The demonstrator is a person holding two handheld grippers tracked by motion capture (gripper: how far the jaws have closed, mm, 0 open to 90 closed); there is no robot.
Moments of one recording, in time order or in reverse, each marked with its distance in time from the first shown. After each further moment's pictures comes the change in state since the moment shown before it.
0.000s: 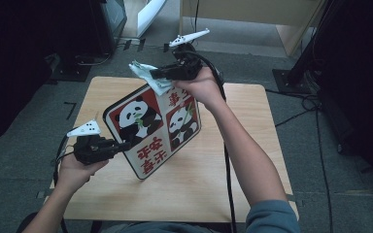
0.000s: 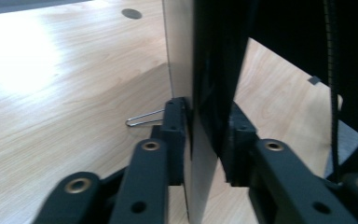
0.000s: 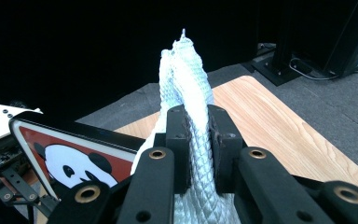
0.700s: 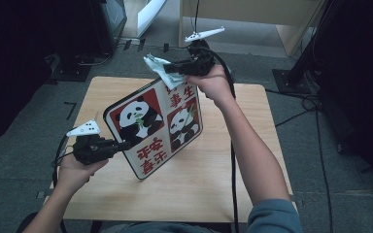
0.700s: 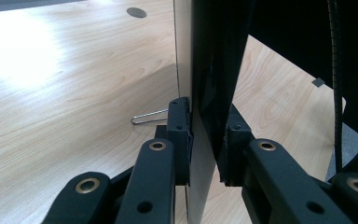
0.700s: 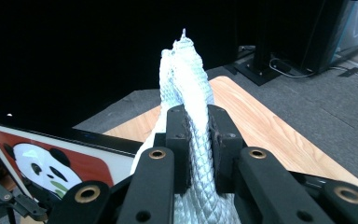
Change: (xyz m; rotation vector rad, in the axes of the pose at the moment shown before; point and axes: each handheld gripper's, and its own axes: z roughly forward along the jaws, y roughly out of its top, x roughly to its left) left arm 0.000 0.000 -0.001 0.001 0.005 -0.009; right arm -0.028 -0.008 -0.022 -0.037 -0.060 0.053
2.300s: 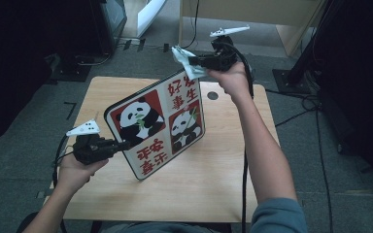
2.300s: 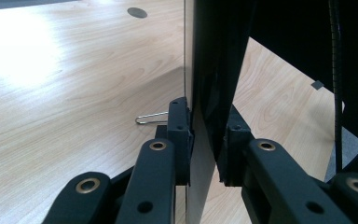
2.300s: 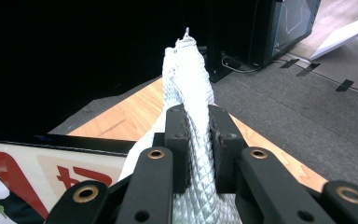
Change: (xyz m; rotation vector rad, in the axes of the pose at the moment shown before) left arm 0.001 0.000 0.000 -0.004 0.001 -0.014; right arm -0.044 -0.012 -0.039 -0.032 -0.175 0.062
